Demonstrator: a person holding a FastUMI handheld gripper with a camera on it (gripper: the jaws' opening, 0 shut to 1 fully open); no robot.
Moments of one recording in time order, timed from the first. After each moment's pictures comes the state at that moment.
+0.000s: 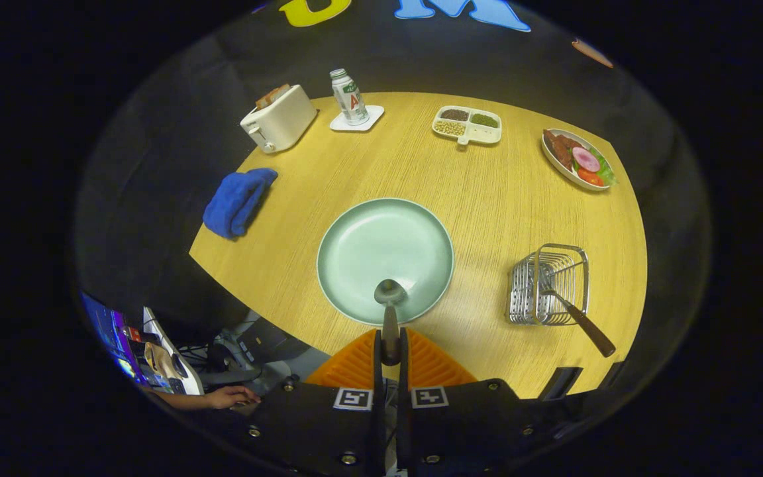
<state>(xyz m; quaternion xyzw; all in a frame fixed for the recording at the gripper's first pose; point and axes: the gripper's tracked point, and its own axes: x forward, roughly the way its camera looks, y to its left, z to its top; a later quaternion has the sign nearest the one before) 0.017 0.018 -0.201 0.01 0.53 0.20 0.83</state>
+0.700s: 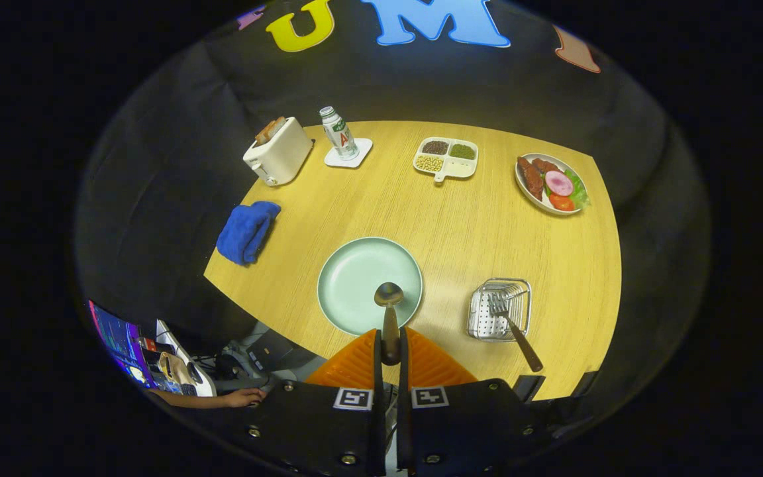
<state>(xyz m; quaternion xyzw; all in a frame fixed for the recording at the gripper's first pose) 0.039 -0.030 -0.118 0.02 0.50 0.20 0.85</state>
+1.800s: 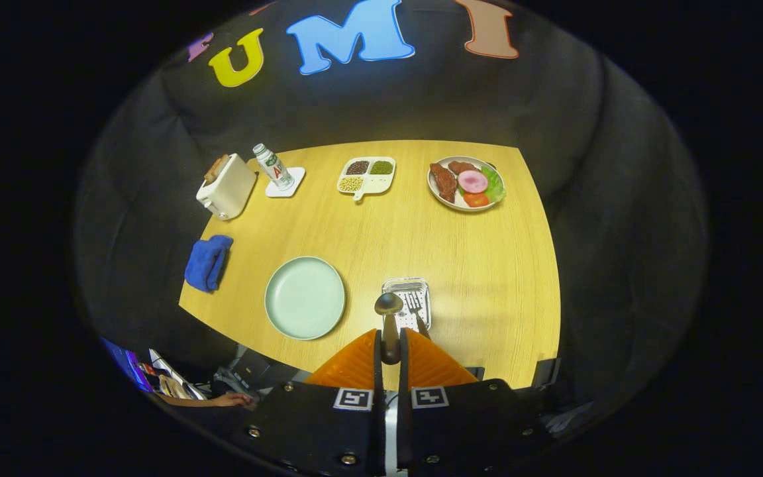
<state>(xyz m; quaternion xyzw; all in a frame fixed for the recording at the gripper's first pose) 0.049 -0.153 -0.101 0.05 0.49 0.10 0.87</state>
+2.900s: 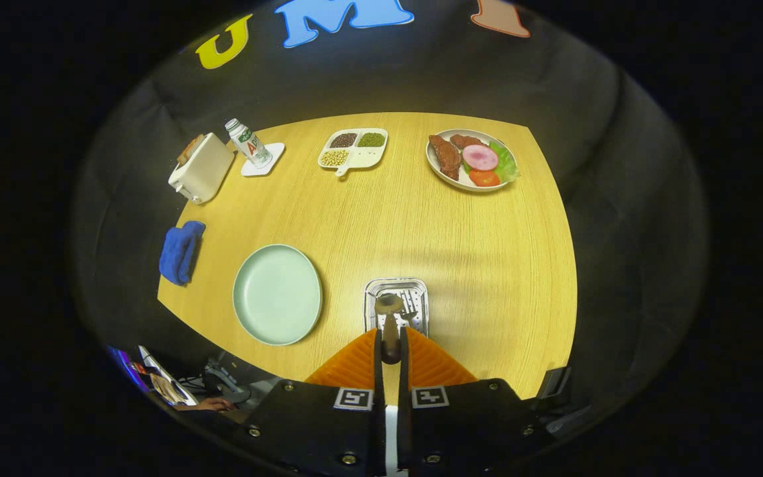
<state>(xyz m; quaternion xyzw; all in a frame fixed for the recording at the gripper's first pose) 0.092 -0.146 -0.175 0.01 0.52 0.09 0.85</state>
